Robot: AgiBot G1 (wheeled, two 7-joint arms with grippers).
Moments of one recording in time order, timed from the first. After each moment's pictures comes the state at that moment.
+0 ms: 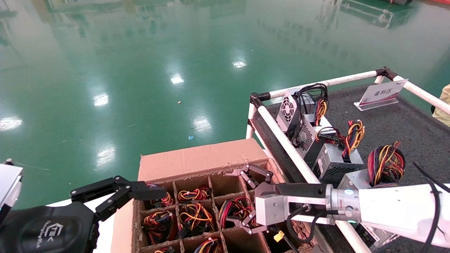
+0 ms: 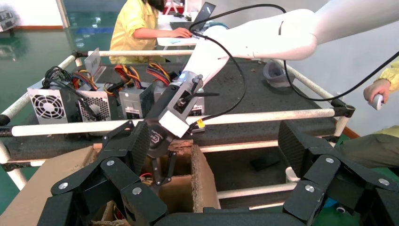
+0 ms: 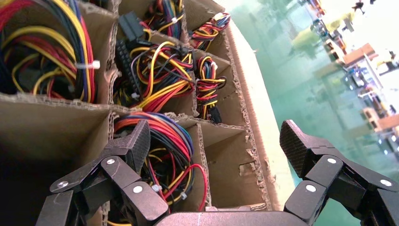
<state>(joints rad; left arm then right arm) -1.08 0.61 0.28 -1.28 0.73 1.49 -0.19 1.40 -1.09 -0.47 0.53 -1.29 -1.33 -0.95</state>
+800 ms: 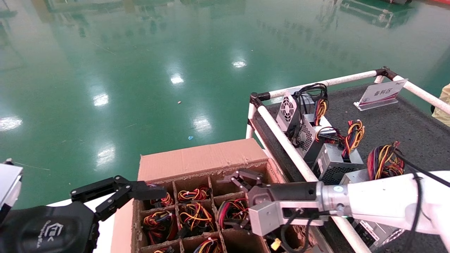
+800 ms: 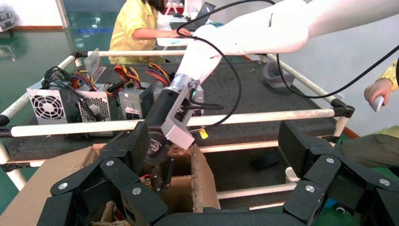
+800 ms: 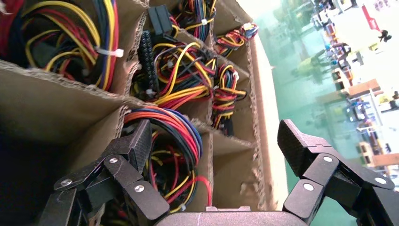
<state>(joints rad) -1.08 0.61 0.29 -1.28 0.73 1.49 -0.18 1.51 -1.18 -0.50 0.30 -1.35 -1.38 -1.24</state>
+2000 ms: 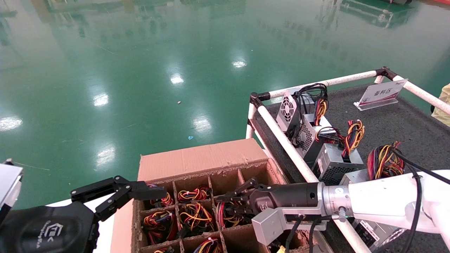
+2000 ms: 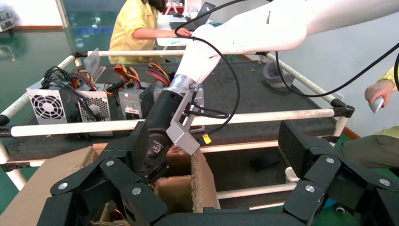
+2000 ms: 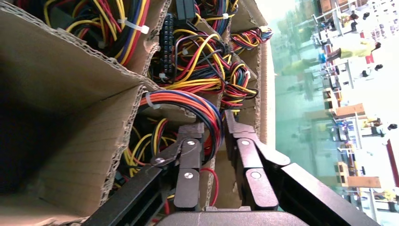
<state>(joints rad) -1.08 0.61 0.29 -1.28 0.72 1.49 -0.18 1.55 -1.19 -0.51 0.21 -1.36 -1.41 -1.42</state>
